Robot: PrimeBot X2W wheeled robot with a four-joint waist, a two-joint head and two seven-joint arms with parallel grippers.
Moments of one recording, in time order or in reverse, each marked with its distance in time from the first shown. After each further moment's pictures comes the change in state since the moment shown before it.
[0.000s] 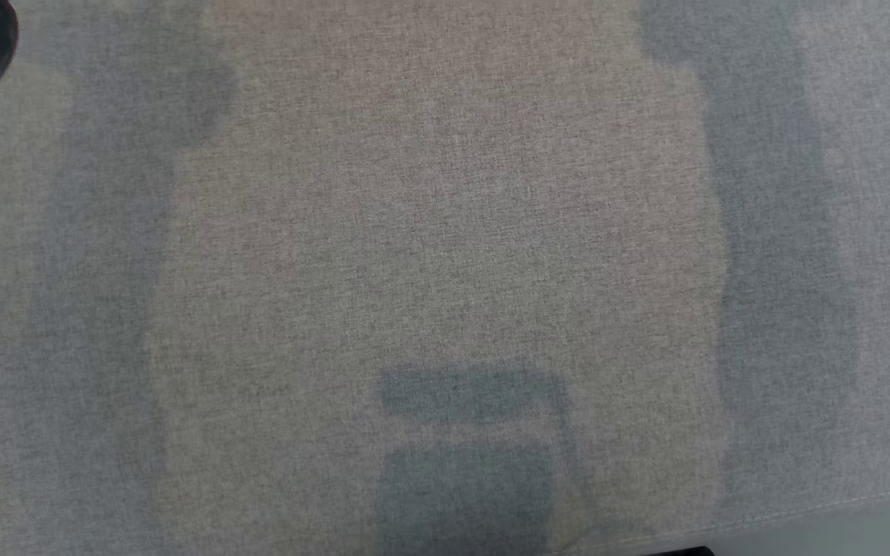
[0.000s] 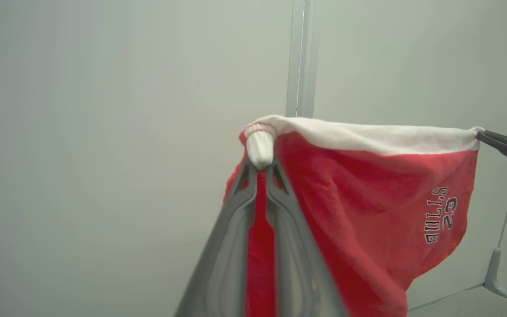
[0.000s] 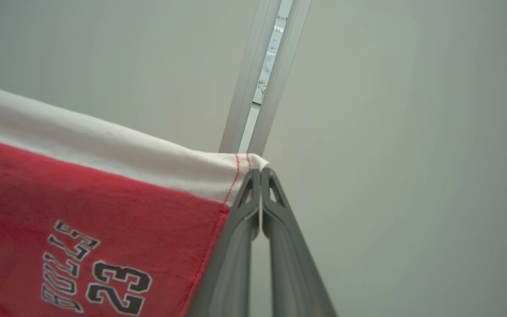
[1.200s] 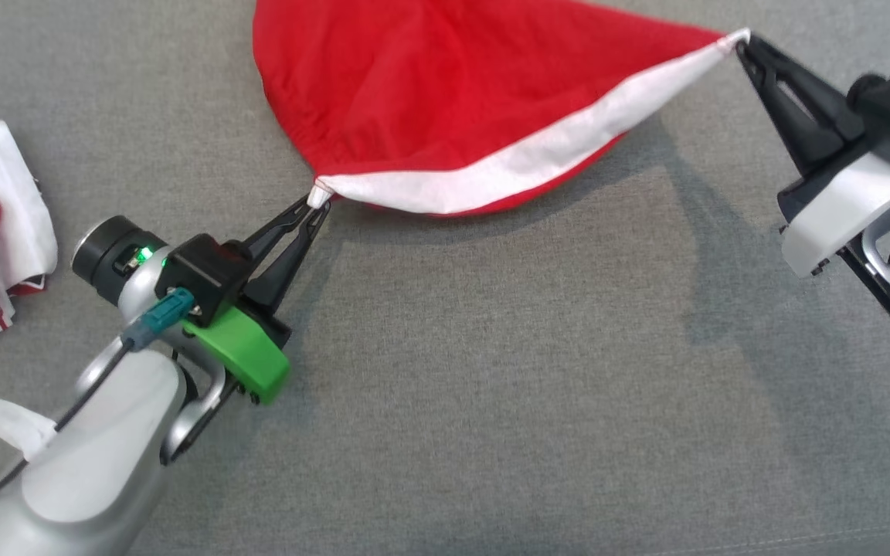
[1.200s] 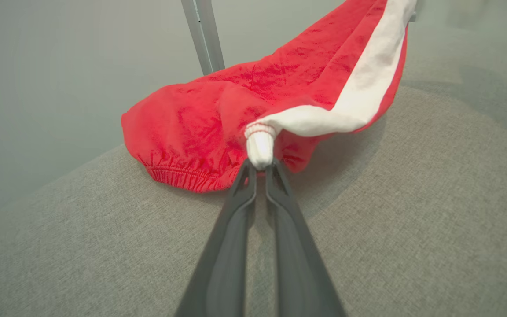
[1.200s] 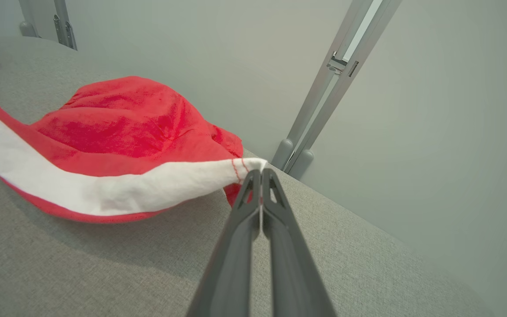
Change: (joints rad) left arm 0.772 0.170 -0.330 -0.243 0.195 0.003 -0.014; right arm 0.930 -0.400 0.263 -0.699 0.321 0.000 0.188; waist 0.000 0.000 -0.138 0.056
